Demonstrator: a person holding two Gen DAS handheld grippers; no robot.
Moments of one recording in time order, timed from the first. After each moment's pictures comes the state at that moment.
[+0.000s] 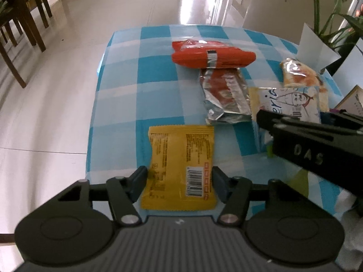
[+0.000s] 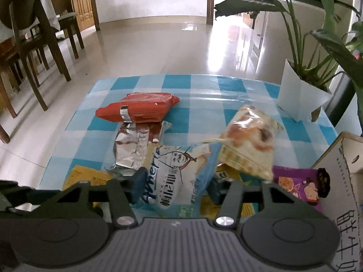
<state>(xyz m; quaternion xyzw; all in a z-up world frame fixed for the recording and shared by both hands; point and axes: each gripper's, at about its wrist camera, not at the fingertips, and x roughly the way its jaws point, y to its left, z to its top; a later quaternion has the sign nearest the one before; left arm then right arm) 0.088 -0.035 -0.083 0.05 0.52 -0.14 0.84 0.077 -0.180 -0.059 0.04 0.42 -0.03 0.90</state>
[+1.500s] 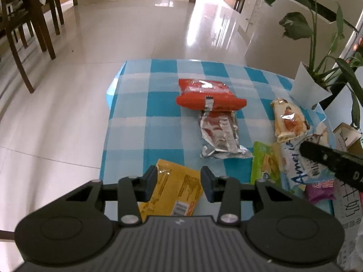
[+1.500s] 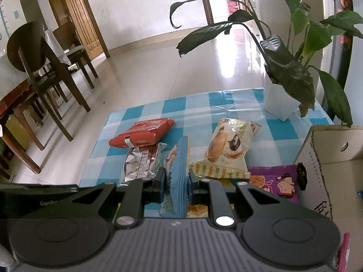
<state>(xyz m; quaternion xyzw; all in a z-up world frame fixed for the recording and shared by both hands) 0.087 -0.025 -0.039 0.00 0.48 -0.13 0.86 0.037 -0.236 -0.013 0.13 0.38 0.01 0.91</state>
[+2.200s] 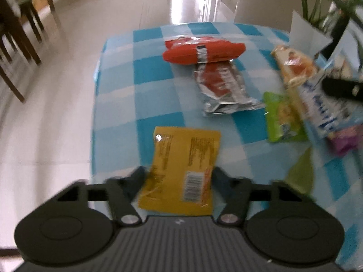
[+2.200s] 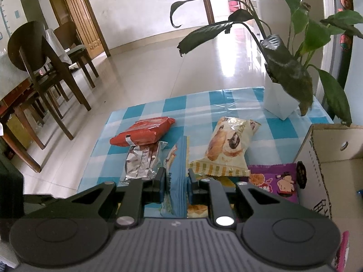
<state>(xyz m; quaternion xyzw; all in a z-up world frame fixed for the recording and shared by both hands) 0.084 -0.035 -0.081 0.08 0.52 -0.16 0.84 0.035 -0.237 -0.012 0.13 0.39 0.01 0.91</state>
